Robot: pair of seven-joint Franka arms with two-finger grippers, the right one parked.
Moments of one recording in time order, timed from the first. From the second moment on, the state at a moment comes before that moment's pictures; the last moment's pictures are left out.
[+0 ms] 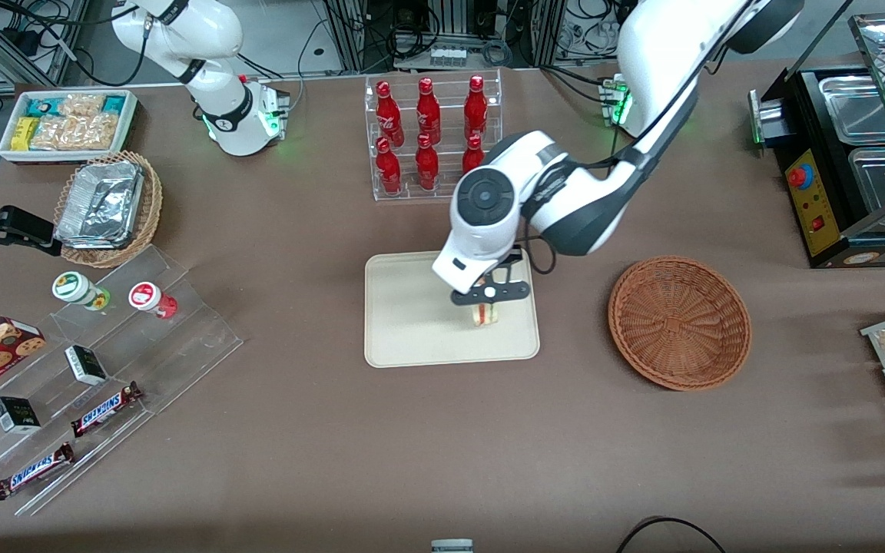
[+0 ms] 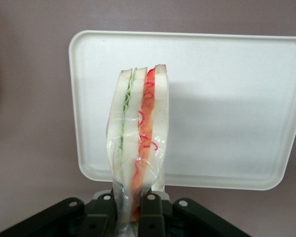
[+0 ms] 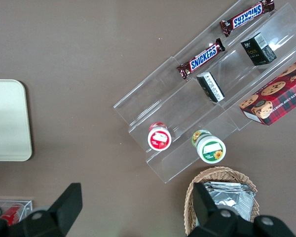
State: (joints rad) arm -0.35 0.63 -0.52 -1.42 0.22 1.84 -0.96
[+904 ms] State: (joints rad) arm -0.44 0.79 -0.52 -1.41 0.34 1.98 -1.03
